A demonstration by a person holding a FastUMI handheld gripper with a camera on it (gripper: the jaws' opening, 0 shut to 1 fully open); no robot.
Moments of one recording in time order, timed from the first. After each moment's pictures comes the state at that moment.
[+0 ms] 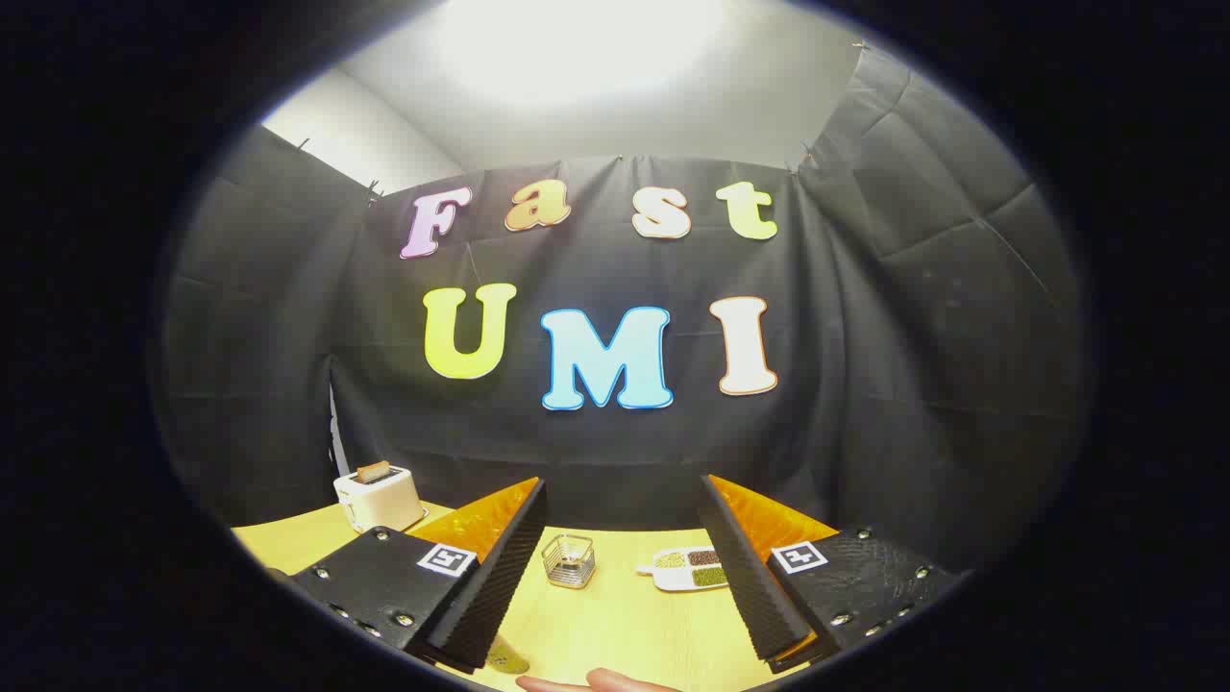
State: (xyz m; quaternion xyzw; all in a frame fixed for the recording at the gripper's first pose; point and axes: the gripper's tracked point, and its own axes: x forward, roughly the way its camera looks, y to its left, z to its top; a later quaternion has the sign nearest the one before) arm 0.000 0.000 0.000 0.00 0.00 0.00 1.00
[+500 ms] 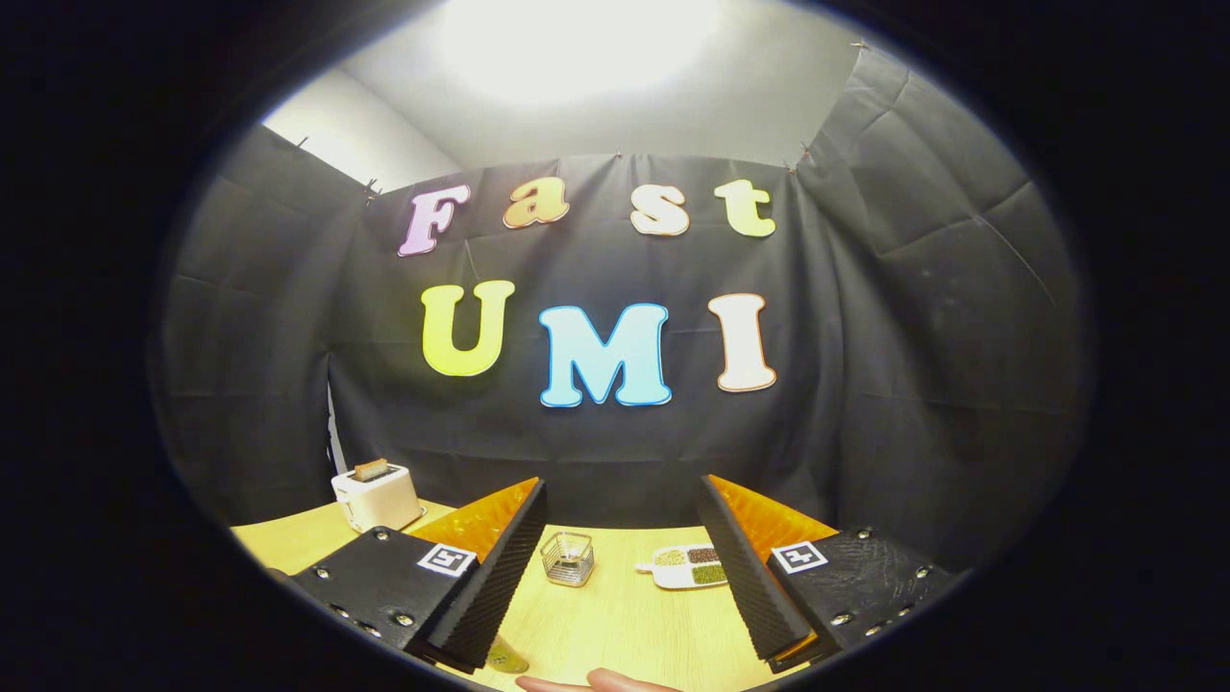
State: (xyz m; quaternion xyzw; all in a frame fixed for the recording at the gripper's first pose) arm 0.000 -0.003 -0.006 -0.01 0.00 -0.01 1.00
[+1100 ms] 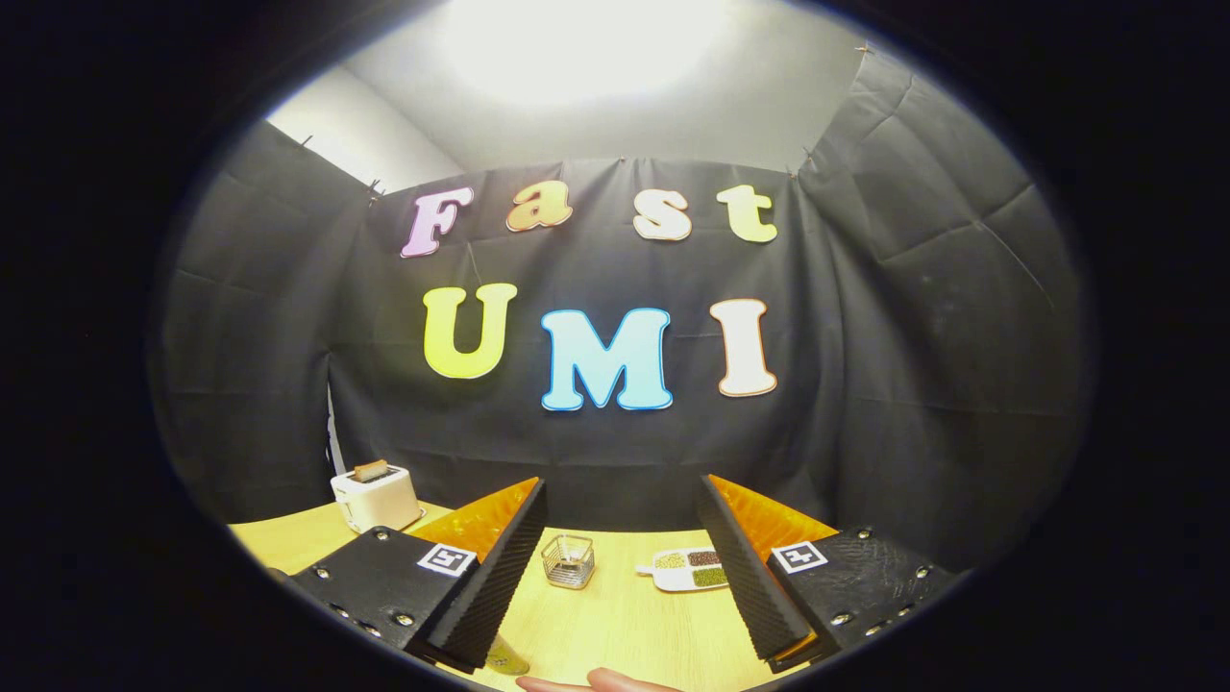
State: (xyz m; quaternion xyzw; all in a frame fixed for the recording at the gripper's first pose) arm 0.000 0.007 -0.002 -0.01 -0.01 -0.01 1.00
